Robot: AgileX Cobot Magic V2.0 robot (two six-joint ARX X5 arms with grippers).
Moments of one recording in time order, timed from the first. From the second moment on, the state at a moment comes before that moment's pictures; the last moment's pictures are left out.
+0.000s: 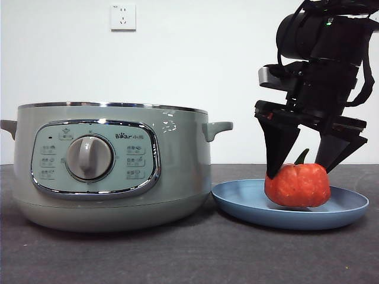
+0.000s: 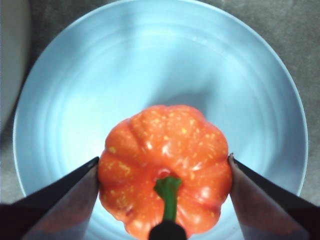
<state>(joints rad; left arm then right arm) -0.49 0.84 1.22 -0.78 -0.28 0.04 0.40 1.66 1.11 -0.65 -0.09 0.02</state>
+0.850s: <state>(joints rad) -0.49 0.89 1.22 -0.78 -0.17 0.04 0.41 1.61 1.11 -0.70 -0.07 0.02</state>
